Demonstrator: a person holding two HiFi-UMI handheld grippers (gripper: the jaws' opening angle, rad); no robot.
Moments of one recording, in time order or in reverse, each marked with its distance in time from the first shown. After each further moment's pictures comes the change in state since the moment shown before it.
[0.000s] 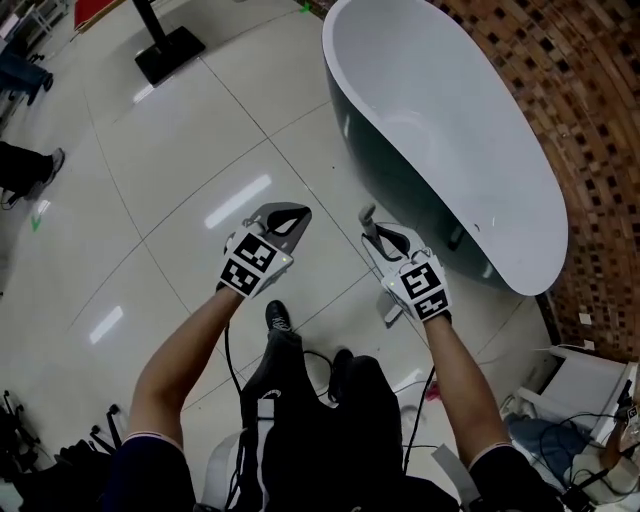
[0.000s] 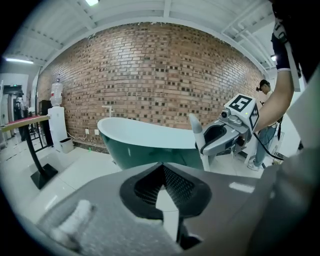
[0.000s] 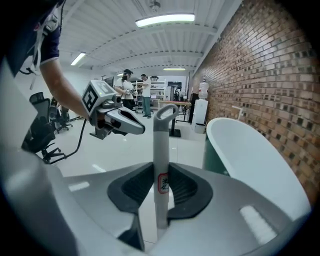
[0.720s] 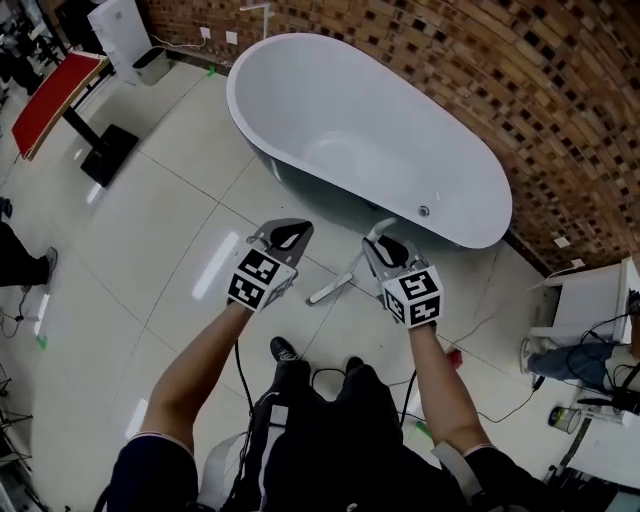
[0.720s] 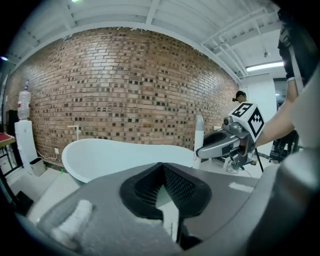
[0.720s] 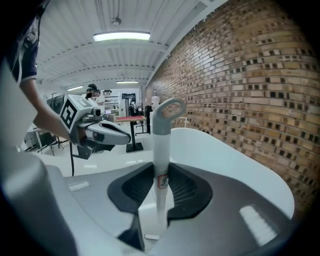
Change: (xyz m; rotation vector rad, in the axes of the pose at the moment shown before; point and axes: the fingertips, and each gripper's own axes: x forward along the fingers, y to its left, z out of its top) left arm 0.018 -0.080 0.159 0.098 -0.075 -0.278; right arm -0.156 -0.060 0.049 0.358 -0.108 -0.458
